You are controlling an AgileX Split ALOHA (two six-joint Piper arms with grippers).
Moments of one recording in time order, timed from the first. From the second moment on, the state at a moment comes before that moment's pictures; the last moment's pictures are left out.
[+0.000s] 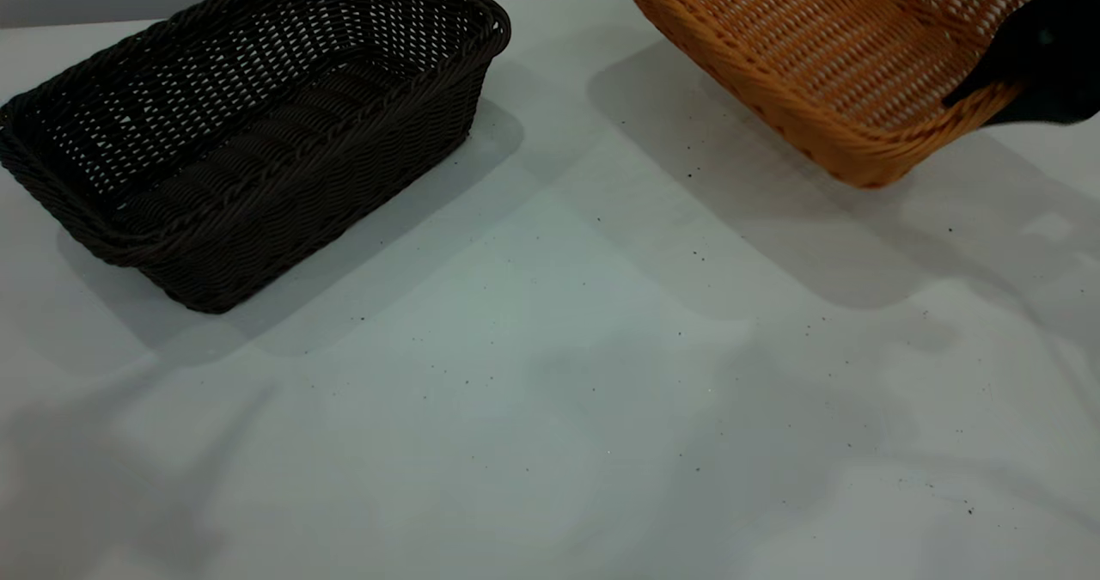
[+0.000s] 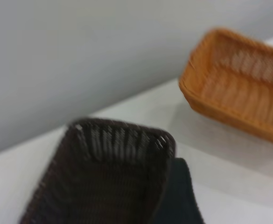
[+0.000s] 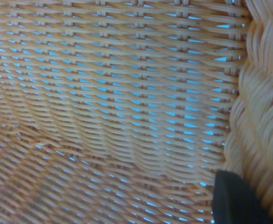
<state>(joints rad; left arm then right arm) 0.00 0.87 -0.74 -0.93 0.64 1.07 -0.03 1.80 -0.75 1.47 0.38 -0.56</state>
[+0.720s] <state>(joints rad) 0.00 1.19 -0.74 -0.70 0.69 0.90 -0.11 1.80 -1.20 1.13 0.91 -0.57</state>
